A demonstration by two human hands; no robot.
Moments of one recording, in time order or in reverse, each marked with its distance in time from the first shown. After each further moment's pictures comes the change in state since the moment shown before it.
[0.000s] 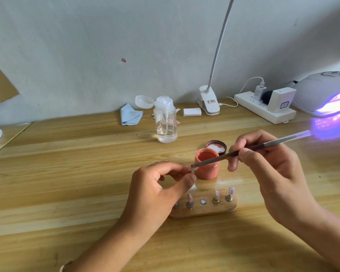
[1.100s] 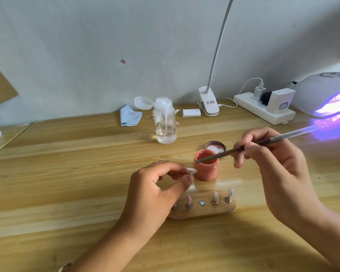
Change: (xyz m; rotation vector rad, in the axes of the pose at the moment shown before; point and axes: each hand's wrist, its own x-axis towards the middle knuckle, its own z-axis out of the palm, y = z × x) left_hand 0.000 -0.005 0.001 0.023 0.015 0.015; right_hand 0.004 -0.002 -0.001 0.022 0.079 -0.045
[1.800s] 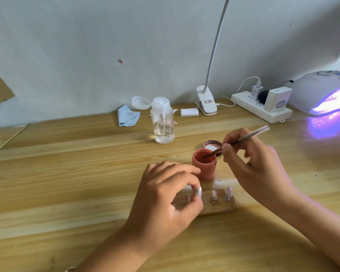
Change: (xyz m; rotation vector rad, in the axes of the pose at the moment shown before) left_hand -0.006 0.003 0.008 0.440 -0.047 0.461; right_hand 0.010 0.013 0.000 -0.776 -0.041 0.048
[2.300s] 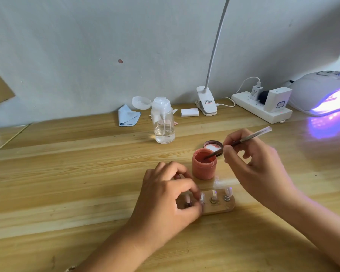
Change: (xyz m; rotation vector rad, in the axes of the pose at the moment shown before) left_hand -0.001 -0.002 0.006 0.040 -0.215 -0.191; right_hand -0.002 -0.001 -0.001 0.067 -0.003 0.057
